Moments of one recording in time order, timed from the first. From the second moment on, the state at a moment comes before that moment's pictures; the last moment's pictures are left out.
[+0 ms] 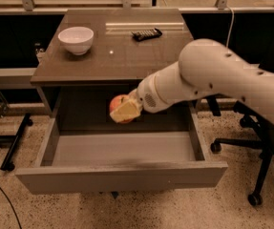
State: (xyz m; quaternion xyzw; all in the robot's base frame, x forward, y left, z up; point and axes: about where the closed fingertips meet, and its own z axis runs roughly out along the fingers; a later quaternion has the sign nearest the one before) arm 0.547 0.016 0.825 -0.44 0.80 0.23 0.33
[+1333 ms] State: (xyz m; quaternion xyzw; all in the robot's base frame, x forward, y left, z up) arm 0.567 0.013 0.724 -0.37 0.84 0.22 0.32
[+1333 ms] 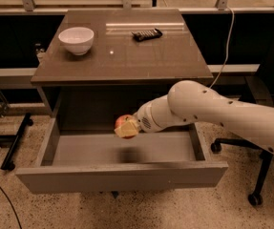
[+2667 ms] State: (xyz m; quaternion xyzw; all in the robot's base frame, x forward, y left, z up) arm 0.582 0.032 0.637 -0.38 0.85 0.24 0.28
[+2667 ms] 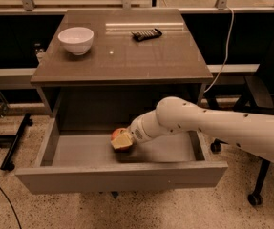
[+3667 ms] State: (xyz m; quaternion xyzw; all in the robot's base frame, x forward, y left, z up) arm 0.580 0.036 0.635 -0.38 0.85 0.24 0.28
